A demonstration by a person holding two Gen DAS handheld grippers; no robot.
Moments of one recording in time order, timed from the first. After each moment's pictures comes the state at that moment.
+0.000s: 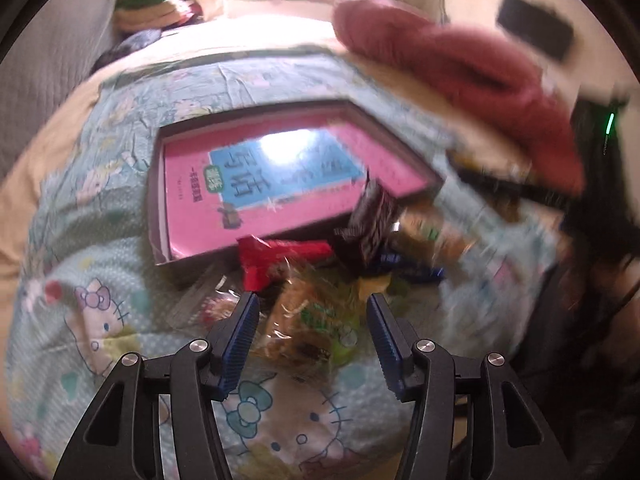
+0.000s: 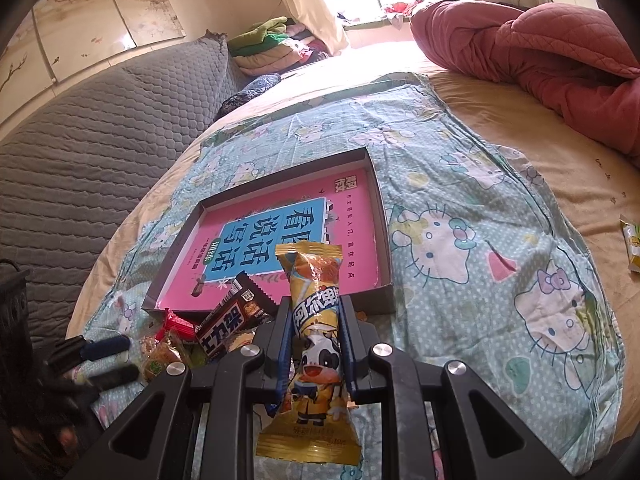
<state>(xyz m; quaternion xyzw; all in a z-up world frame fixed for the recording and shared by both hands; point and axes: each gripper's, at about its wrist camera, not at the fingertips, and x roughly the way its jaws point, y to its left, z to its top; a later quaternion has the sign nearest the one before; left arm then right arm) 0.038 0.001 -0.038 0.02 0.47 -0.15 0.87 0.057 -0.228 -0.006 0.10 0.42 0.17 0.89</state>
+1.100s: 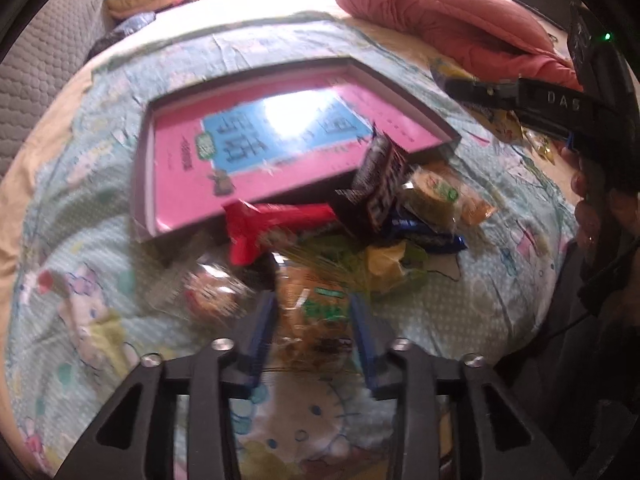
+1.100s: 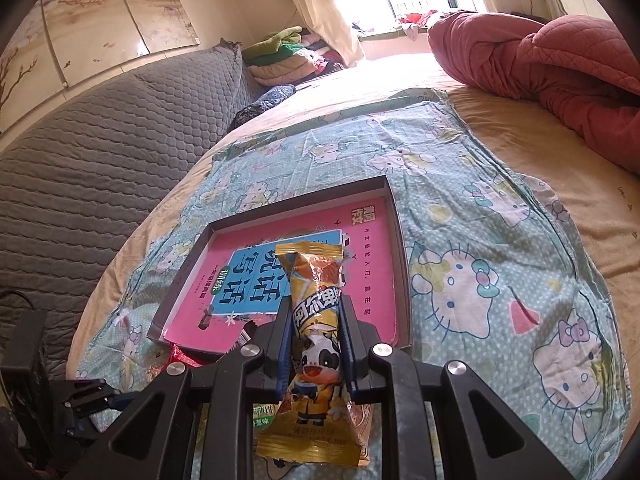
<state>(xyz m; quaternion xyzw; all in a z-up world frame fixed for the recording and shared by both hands) 0.047 -0.005 -0.059 0.03 0.51 -0.14 0.85 0.089 -0.221 0.000 0.11 0.39 0.19 0.89</state>
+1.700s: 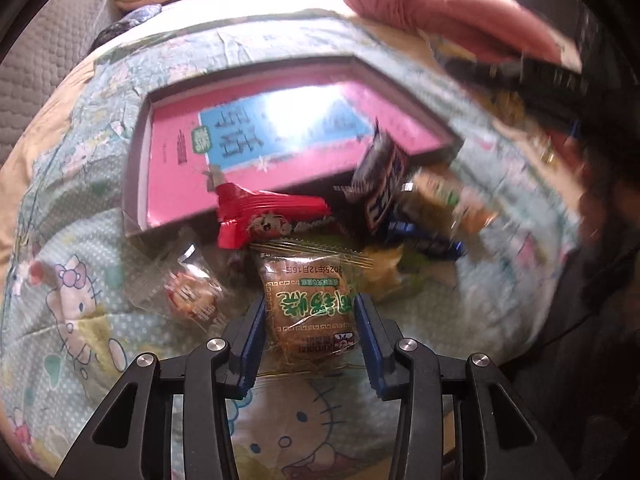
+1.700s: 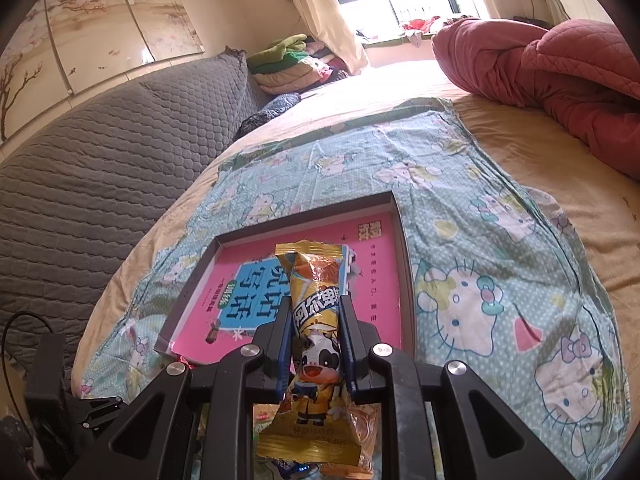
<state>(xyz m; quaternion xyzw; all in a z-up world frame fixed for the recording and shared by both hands) 0.049 -0.003 -0.057 0.00 0.51 -0.14 0.85 0.096 -0.220 0.010 0.11 0.38 0.20 0.90</state>
